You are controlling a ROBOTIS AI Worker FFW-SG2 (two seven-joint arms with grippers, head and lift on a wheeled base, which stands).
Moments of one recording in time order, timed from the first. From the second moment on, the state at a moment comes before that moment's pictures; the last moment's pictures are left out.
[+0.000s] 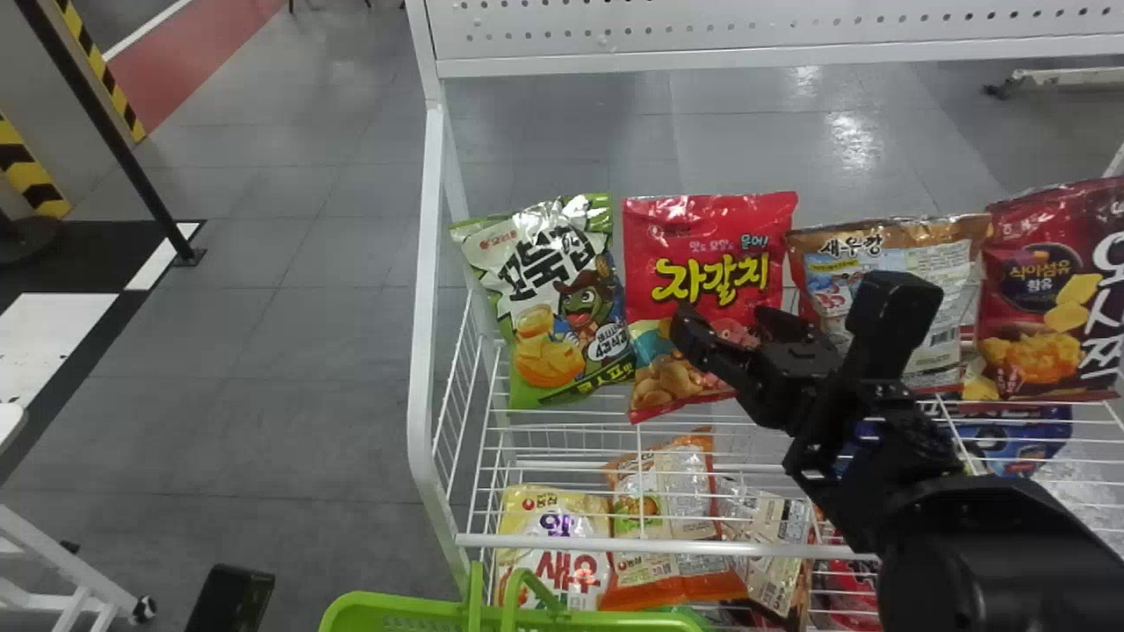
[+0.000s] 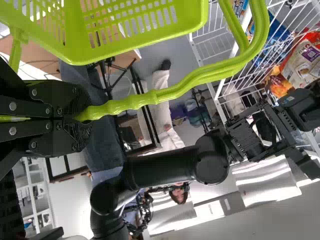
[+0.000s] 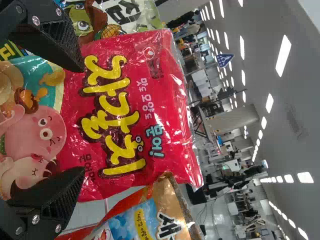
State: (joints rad) left arm 0.53 0.33 0.21 -2.18 0.21 1.34 -1.57; right arm -0.02 0.00 0.16 -1.67 -0.32 0.35 0.14
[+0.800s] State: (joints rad) left arm 0.52 0.35 0.22 -2.18 0.22 1.34 -1.57; right arm -0.09 0.00 0.20 -1.57 -0.32 0.37 0.14
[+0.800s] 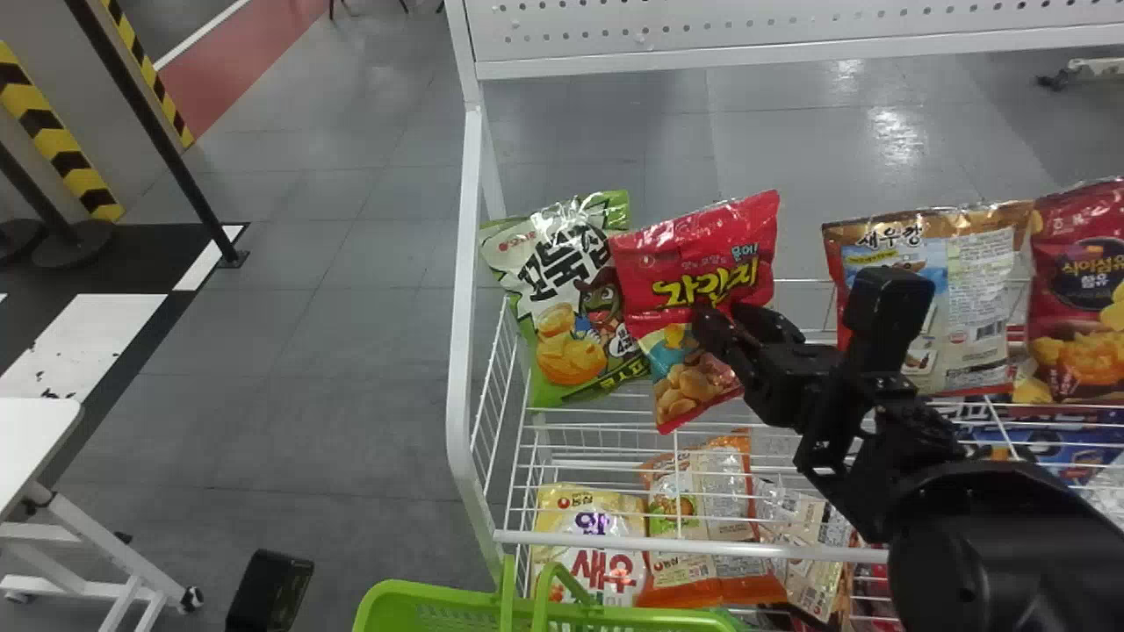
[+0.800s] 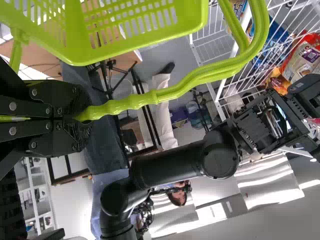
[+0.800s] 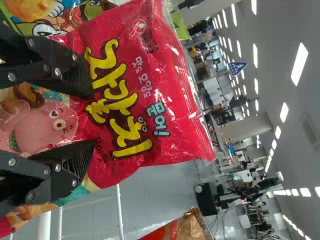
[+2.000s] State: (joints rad) left arm 0.52 0.35 0.22 -2.17 0.23 1.33 -1.57; right arm 0.12 0.00 0.10 -2.03 -0.34 0.72 0.13
